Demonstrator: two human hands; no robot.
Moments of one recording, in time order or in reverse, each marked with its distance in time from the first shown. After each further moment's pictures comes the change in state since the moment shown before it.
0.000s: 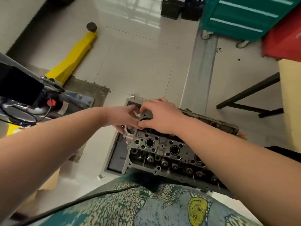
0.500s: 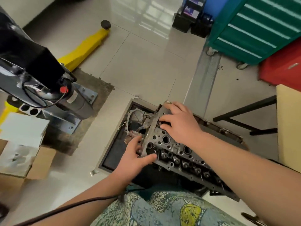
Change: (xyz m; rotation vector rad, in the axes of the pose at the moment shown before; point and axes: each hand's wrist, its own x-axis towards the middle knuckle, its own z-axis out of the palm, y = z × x) left_hand -0.052 -0.093 0.169 -0.818 0.462 0.141; right_hand -0.022 -0.016 0.026 -0.222 0.083 0.030
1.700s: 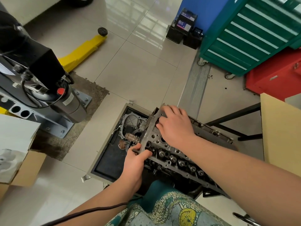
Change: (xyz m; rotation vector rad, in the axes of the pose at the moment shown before) left_hand -0.007 -0.002 0.031 -0.604 0.175 -0.175; right_hand -0.011 -0.022 0.009 -0.345 0.207 -0.034
